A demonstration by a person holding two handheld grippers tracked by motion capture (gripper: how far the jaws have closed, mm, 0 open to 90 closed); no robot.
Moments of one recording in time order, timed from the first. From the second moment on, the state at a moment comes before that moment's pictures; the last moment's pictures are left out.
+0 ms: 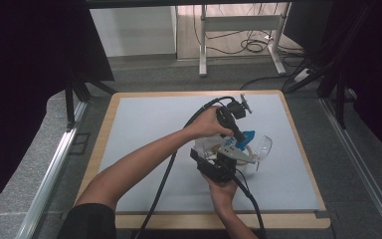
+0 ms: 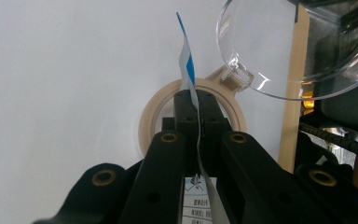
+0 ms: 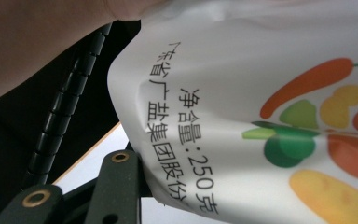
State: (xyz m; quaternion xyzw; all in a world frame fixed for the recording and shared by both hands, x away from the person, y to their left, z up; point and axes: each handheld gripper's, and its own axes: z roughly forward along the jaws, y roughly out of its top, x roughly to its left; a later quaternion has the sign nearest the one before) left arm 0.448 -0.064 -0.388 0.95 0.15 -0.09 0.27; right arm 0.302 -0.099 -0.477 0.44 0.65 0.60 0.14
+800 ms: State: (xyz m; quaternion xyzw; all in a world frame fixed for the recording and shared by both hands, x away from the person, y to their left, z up) left arm 0.442 -0.048 -0.392 0.93 0.16 -0.09 0.30; right arm 0.294 -0.099 -0.500 0.42 0.69 0.56 0.16
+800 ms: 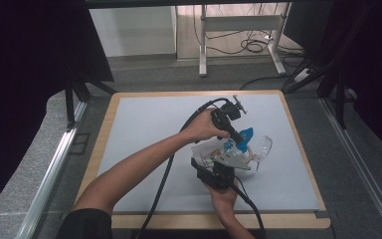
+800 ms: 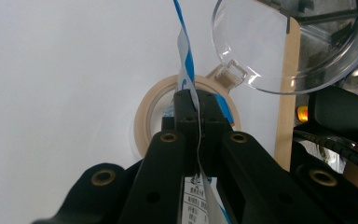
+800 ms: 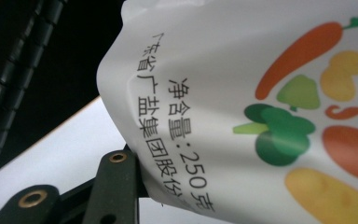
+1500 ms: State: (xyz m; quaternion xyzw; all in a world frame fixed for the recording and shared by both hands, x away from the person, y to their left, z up) left arm 0.434 -0.020 -0.399 0.92 0.18 -0.10 0.35; right arm 0.289 -0.102 -0.523 0.42 0.73 0.51 0.18
